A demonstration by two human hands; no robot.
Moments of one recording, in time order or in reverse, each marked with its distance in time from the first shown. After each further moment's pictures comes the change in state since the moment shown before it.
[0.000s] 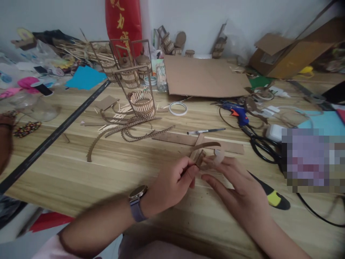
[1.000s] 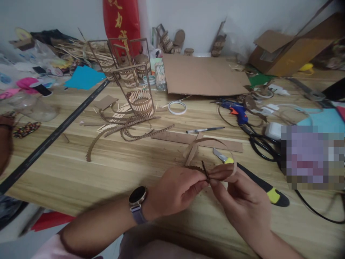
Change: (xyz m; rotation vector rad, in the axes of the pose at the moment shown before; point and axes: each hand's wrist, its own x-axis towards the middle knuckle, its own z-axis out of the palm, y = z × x) left_hand -0.005 0.001 0.003 0.388 -0.036 0.468; right_hand -0.011 -0.018 0.009 0.386 0.170 0.232
